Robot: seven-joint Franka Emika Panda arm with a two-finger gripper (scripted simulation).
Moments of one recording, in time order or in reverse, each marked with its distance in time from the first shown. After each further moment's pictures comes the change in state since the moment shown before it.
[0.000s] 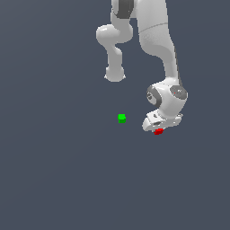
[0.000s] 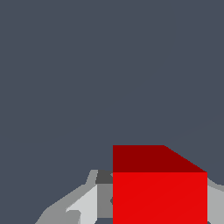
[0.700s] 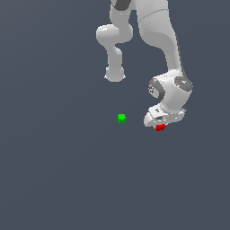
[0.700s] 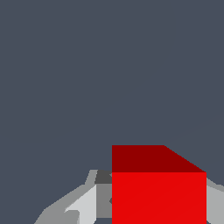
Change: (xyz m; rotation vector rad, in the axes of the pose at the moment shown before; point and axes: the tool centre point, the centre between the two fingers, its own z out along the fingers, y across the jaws) arm -0.002 0.001 -0.040 -0.001 -0.002 0.000
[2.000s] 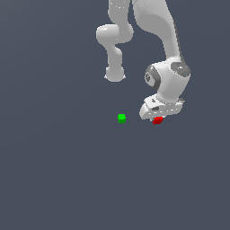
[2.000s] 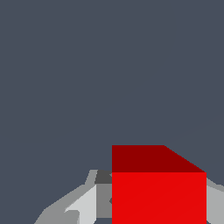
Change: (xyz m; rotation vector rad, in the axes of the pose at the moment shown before) arm -0.017 0.025 -0.050 0.001 0.003 -0.001
